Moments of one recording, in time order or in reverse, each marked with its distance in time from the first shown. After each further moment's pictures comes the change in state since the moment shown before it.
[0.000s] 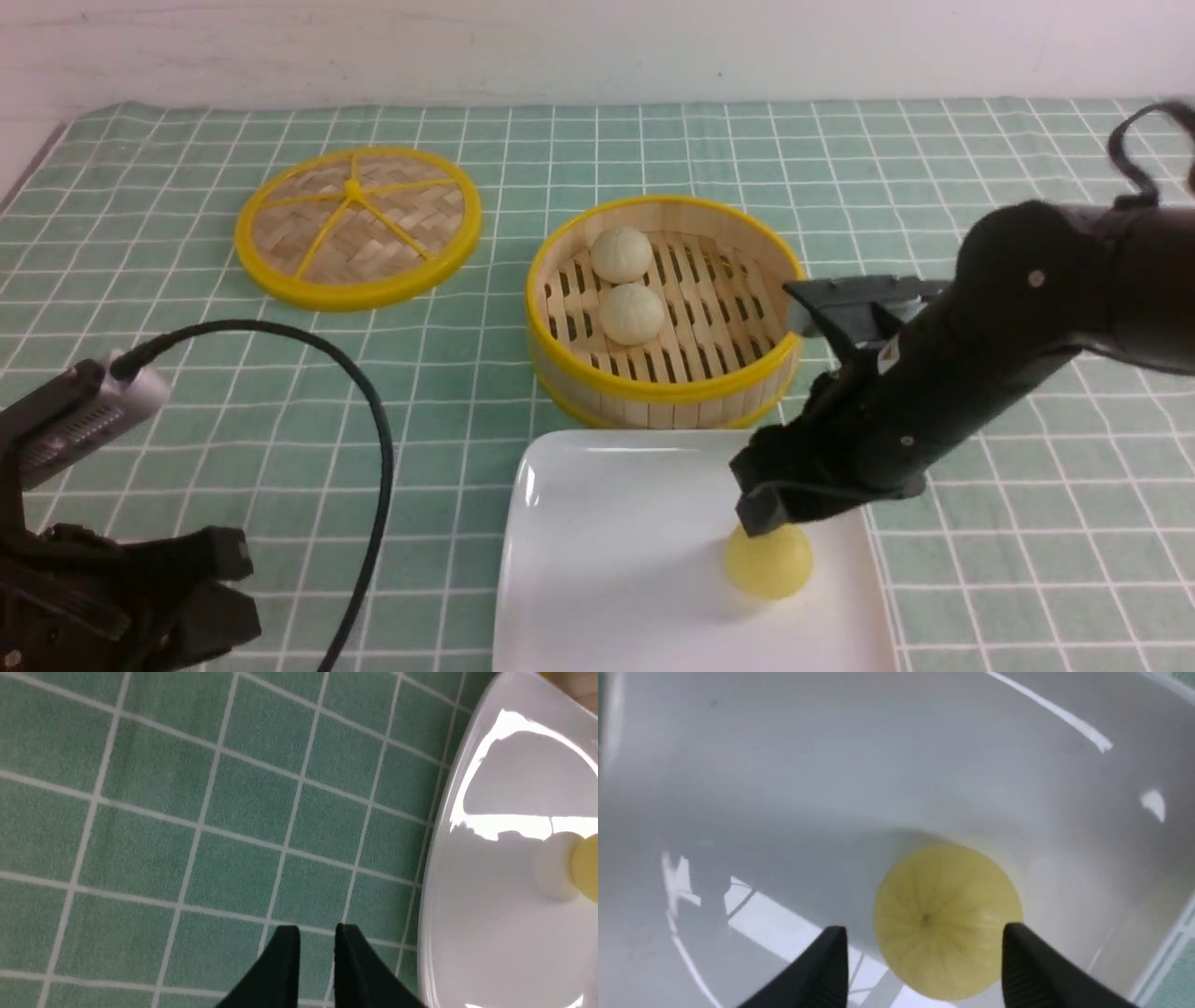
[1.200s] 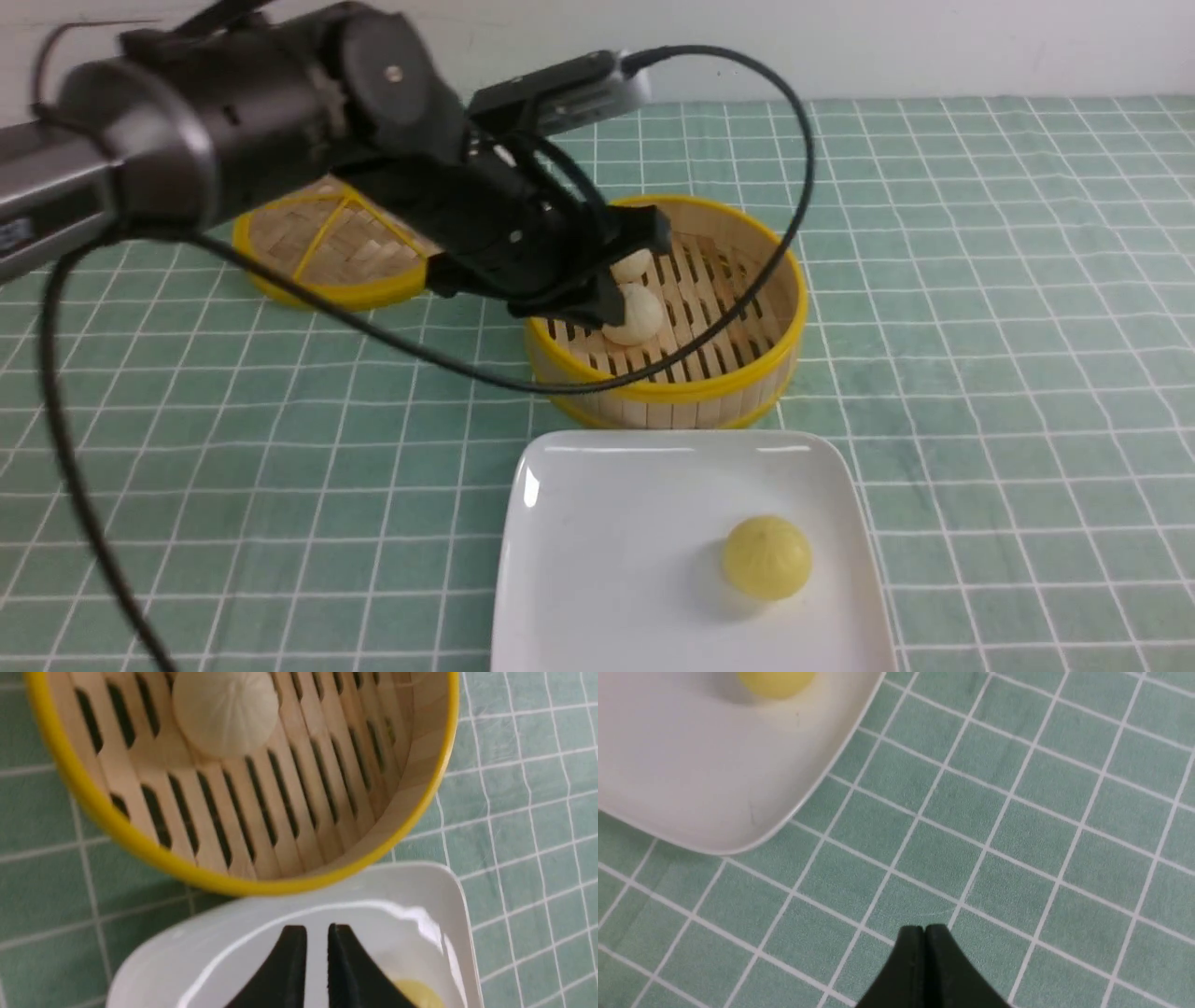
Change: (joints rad) right arm -0.009 -1.153 0.648 -0.392 0.124 0.122; left arm -0.534 0.896 -0.981 0.158 -0.017 -0.120
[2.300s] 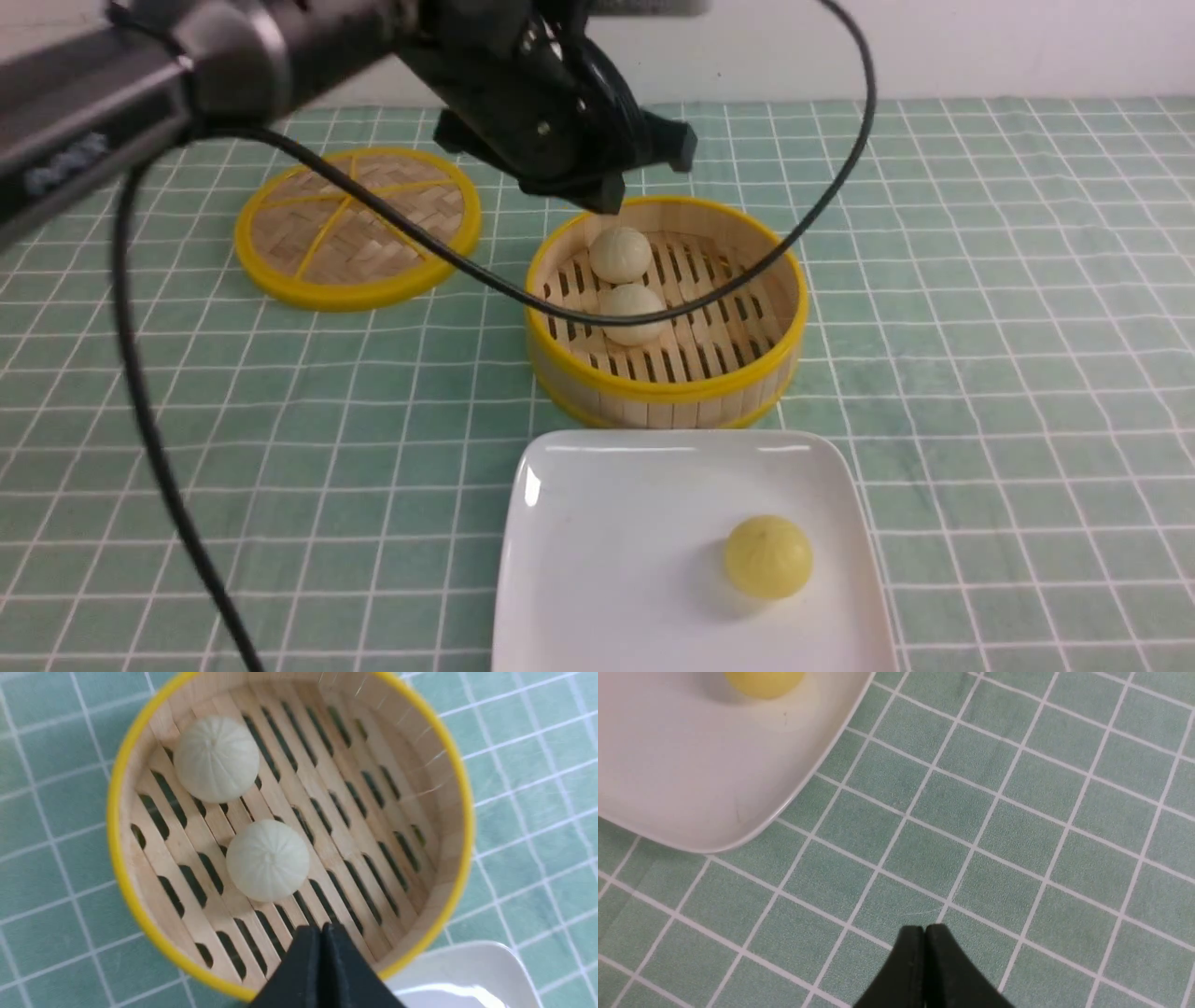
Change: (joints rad) right arm 0.000 0.000 0.006 -0.027 -0.001 0.002; left arm -0.034 -0.001 -0.264 0.241 0.146 0.035
